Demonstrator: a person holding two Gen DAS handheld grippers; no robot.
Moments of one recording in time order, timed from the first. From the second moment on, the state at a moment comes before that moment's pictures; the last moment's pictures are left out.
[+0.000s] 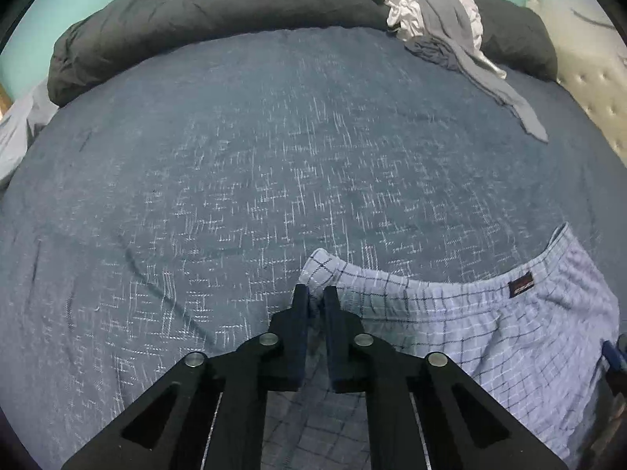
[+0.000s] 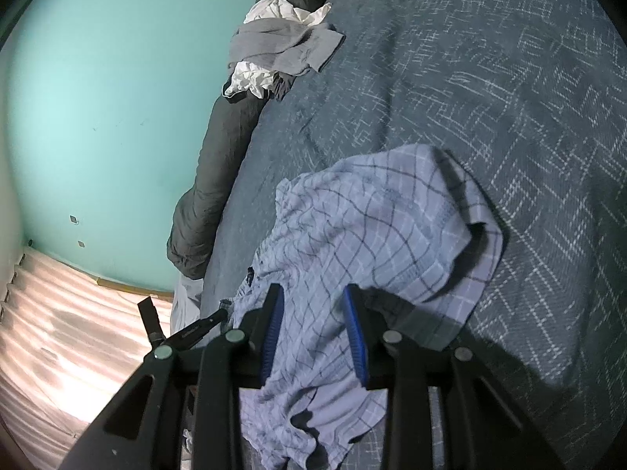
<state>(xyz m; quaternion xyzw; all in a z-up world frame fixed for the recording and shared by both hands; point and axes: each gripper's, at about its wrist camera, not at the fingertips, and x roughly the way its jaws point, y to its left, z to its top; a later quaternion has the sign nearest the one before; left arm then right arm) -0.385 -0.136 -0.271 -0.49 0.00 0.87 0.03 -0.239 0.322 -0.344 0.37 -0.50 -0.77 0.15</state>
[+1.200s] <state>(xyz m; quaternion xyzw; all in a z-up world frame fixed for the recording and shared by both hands) -0.386 -0.153 -0.284 -0.50 -0.04 0.86 0.02 -0.240 0.319 -0.347 0.36 -0.50 -0.77 0.15</state>
